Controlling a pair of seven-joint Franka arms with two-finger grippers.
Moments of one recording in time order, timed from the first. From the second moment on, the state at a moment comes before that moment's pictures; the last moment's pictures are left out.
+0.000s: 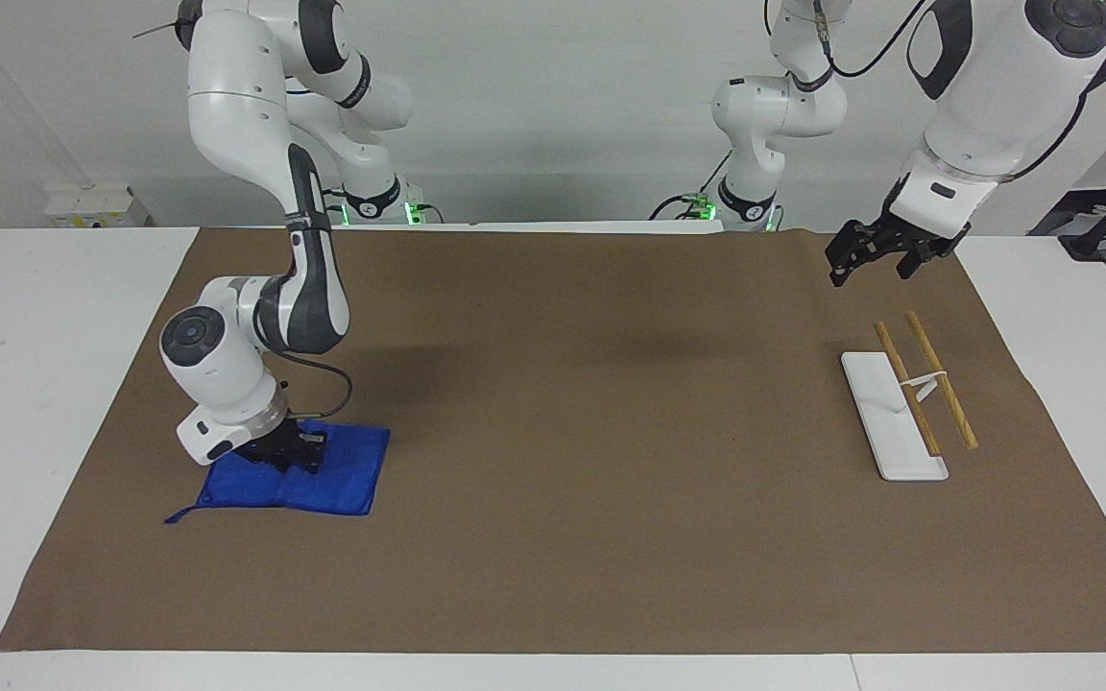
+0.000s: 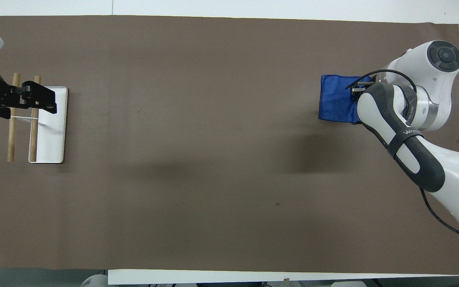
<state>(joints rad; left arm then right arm) -0.18 0.00 -0.03 -1.59 0.00 1.53 -0.22 -0.03 0.46 -0.01 -1.81 0.01 2.29 -0.01</state>
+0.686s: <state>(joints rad) -0.18 0.00 -0.05 -1.59 0.00 1.53 -0.38 -0.02 0.35 0.06 -1.64 0.25 1.82 0.05</state>
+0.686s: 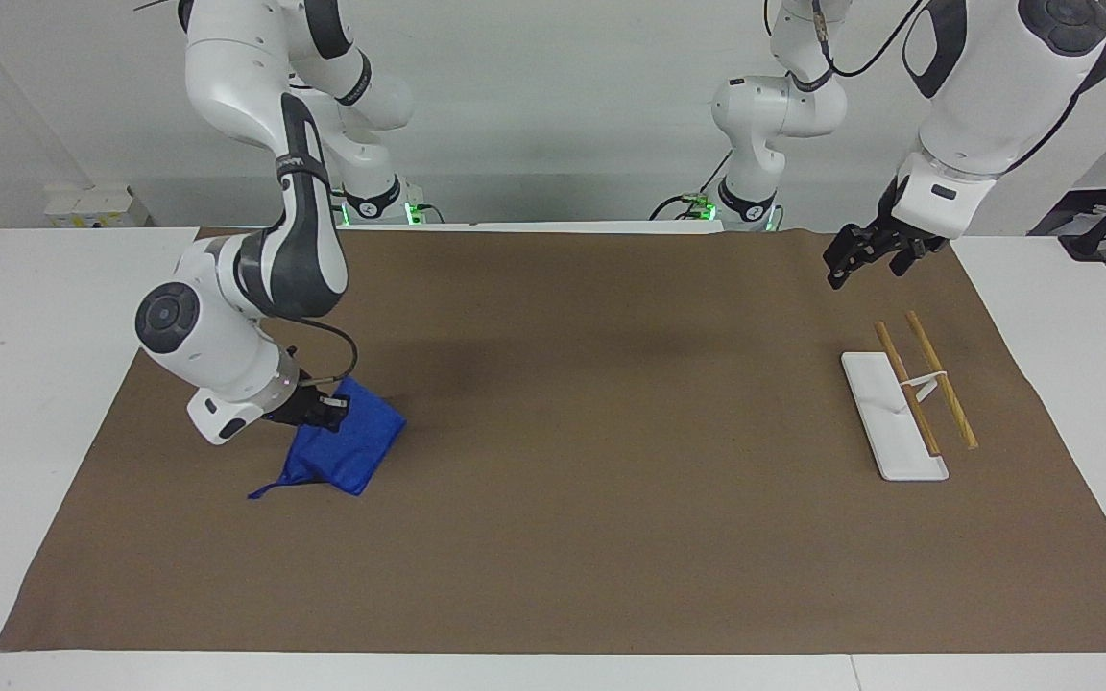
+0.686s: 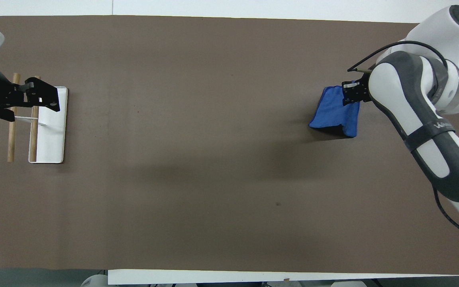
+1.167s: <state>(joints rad) -0.18 0.00 -0.07 -1.59 -0.11 1.56 -0.91 -0.01 0.26 0.19 -1.65 0.68 1.76 0.50</state>
